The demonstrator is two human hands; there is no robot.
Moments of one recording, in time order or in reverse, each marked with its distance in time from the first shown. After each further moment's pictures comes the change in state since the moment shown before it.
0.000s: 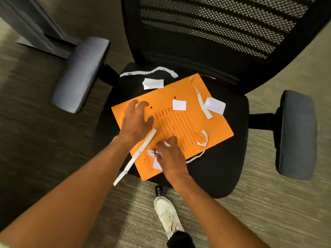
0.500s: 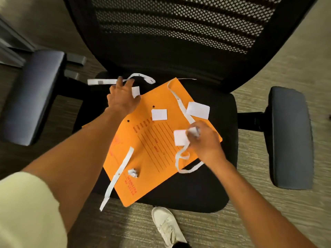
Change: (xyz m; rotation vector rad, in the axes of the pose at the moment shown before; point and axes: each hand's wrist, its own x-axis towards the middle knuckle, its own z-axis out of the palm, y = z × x) left_hand 0.138 0.041 0.021 0.293 -0.024 -0.082; right_hand 0.050 0.098 -0.104 0.487 0.176 0.292
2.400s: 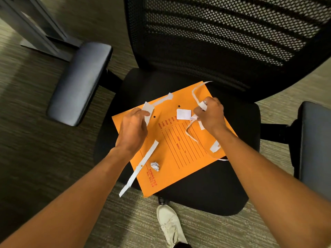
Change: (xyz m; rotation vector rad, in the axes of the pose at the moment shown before) left_hand -0.117 -0.068 -0.001 -0.273 0.264 0.241; right_hand 0.078 -0.051 0.041 -0.221 0.139 -0.166
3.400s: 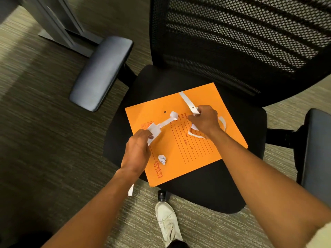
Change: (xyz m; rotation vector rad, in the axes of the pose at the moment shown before) left_hand -0.080 -0.020 0.007 -0.139 -0.038 -0.183; right_hand -0.025 -0.025 0.026 0.023 -0.193 0.041
